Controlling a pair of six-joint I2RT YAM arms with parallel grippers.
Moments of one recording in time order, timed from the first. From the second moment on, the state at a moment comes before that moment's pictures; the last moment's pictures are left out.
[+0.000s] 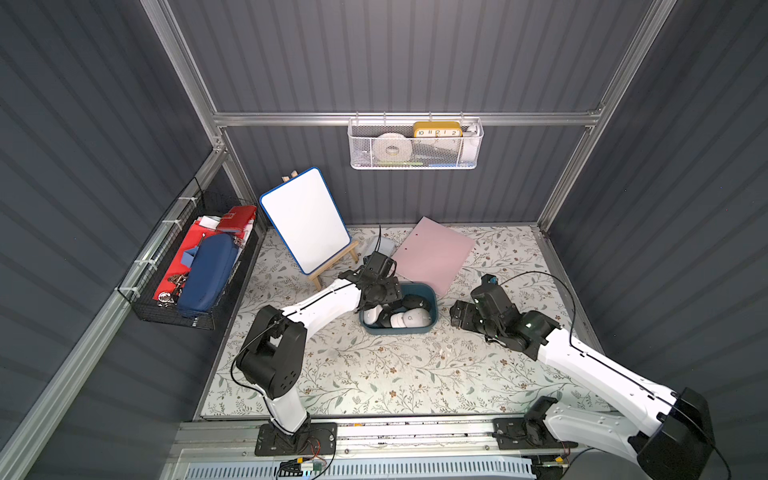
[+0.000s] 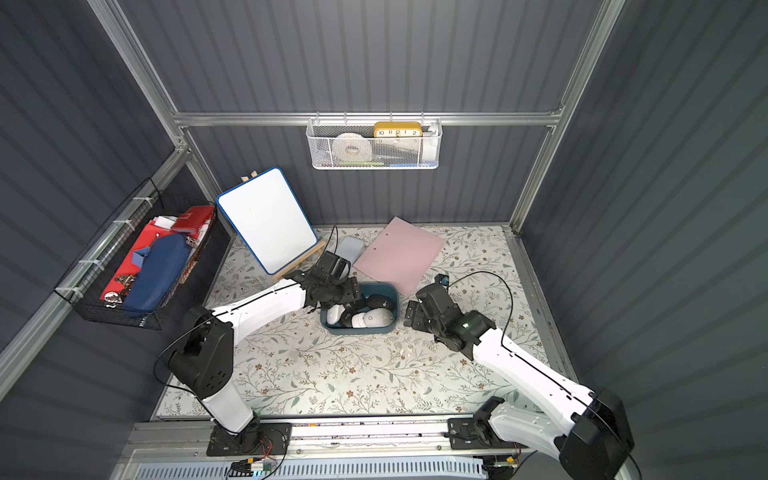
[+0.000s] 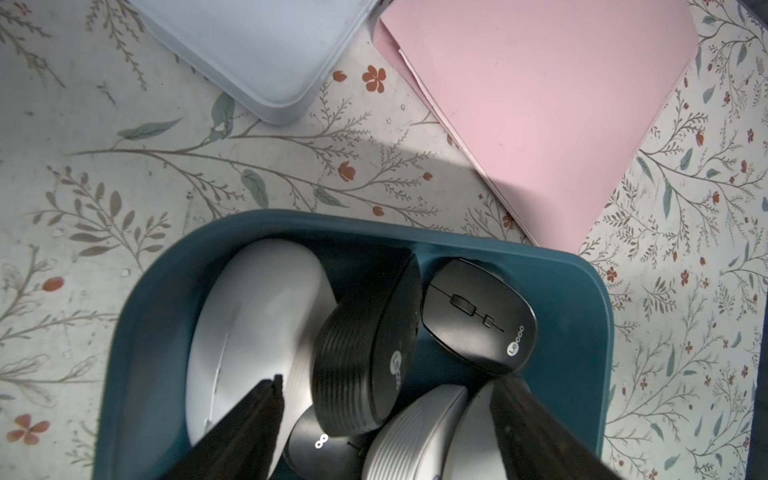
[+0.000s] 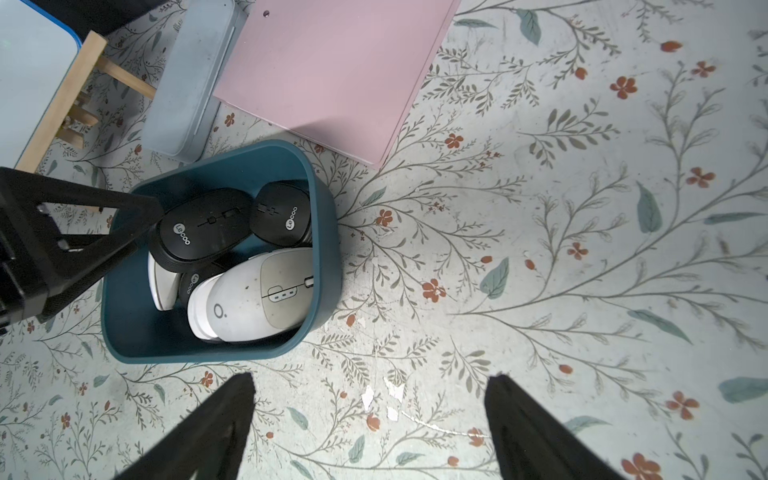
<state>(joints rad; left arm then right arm) -0.62 1.74 1.24 -0.51 0.00 -0.76 0.63 1.10 0.82 -0.60 0.22 0.76</state>
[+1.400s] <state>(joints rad) -0.63 1.81 1.12 -0.24 0.04 -0.84 0.63 1.09 0.78 -0.60 0.23 0.76</state>
